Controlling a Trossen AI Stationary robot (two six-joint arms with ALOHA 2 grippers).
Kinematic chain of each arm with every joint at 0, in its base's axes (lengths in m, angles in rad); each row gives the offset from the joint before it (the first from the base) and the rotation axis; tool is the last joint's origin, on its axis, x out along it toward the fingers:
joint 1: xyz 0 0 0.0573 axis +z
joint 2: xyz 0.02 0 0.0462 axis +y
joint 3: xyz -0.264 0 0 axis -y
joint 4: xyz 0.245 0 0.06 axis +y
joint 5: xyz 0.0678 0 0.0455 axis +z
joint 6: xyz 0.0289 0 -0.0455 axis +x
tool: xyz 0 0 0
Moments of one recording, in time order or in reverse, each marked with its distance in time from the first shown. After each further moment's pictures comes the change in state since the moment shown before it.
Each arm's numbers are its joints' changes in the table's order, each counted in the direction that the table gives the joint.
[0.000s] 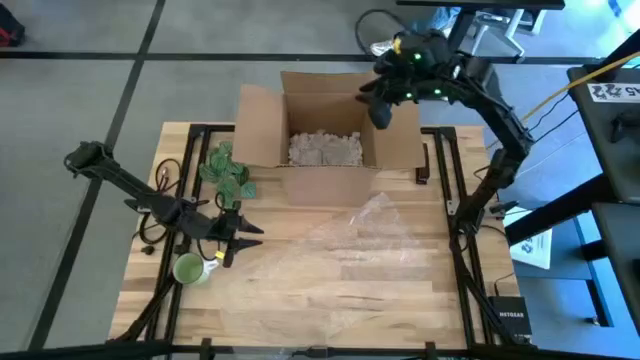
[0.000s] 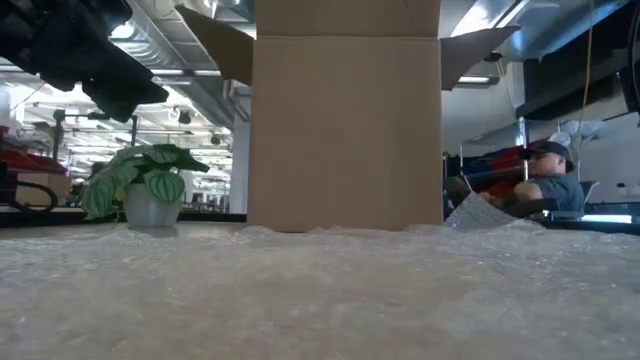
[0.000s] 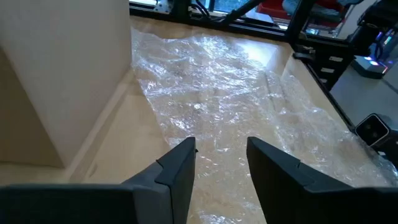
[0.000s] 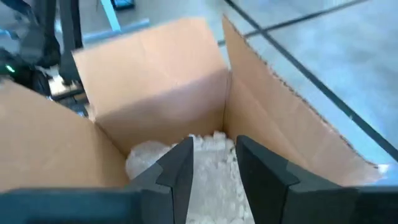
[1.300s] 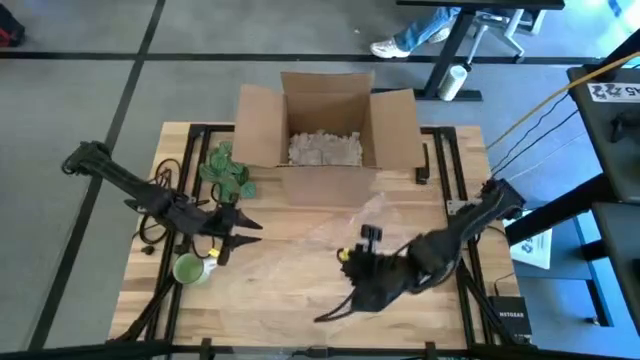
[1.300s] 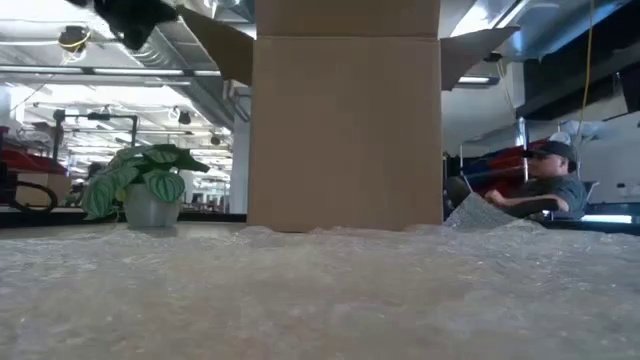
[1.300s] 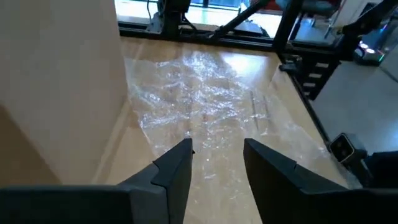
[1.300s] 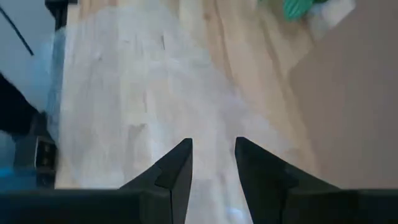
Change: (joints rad) left arm -0.017 0.000 0.390 0.440 -0.009 0.046; right arm 1.087 0.097 -0.715 -0.360 -0.677 0.600
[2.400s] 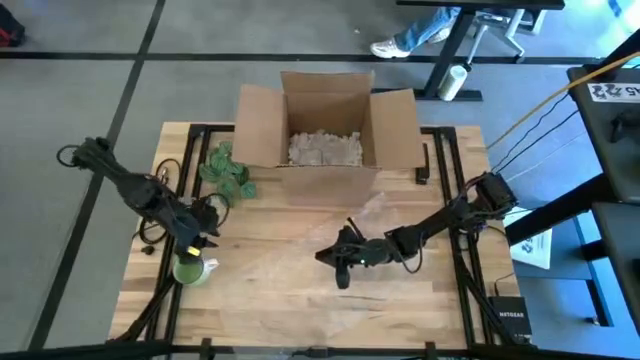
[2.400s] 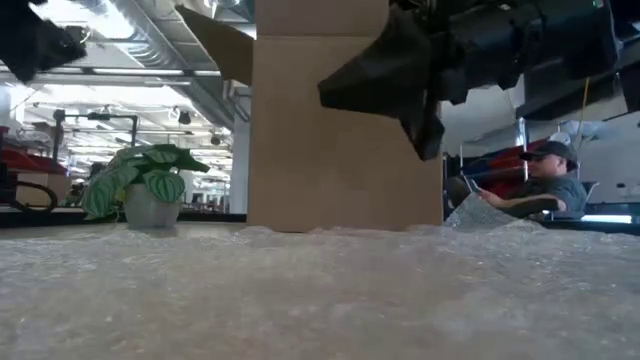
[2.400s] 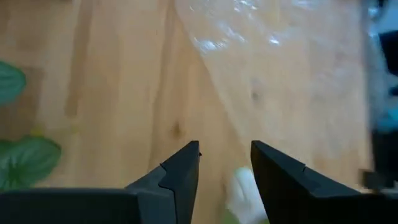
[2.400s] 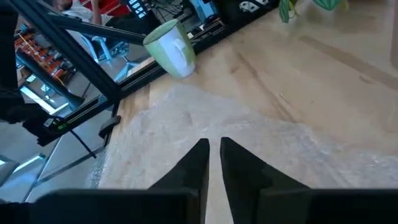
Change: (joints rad) left arm -0.093 -0.040 0.201 0.890 -0.297 -0.371; right arm -0.206 0.021 -0.863 -1.576 0.150 0.053
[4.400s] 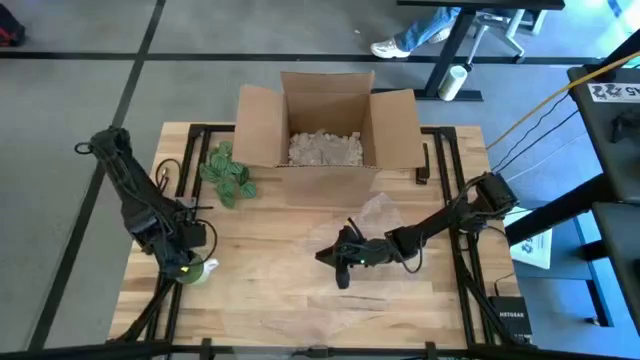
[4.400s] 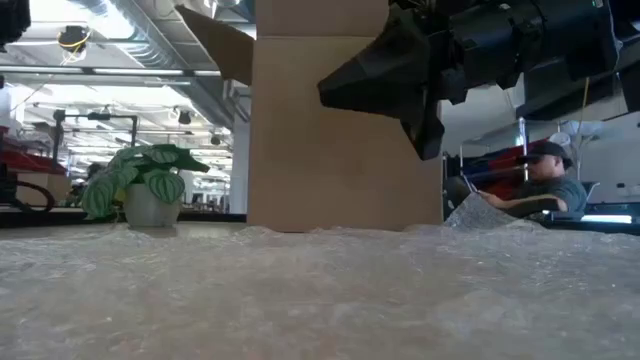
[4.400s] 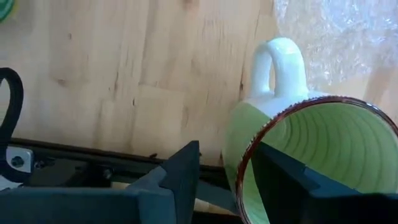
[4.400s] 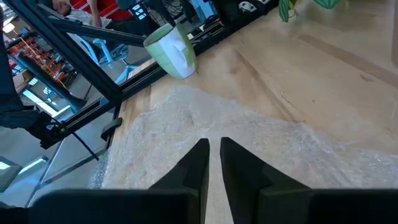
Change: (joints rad) left arm -0.359 0.132 -0.144 0.077 -0.035 -0.476; right arm 0.000 0.000 0.001 -0.003 0.009 0.026
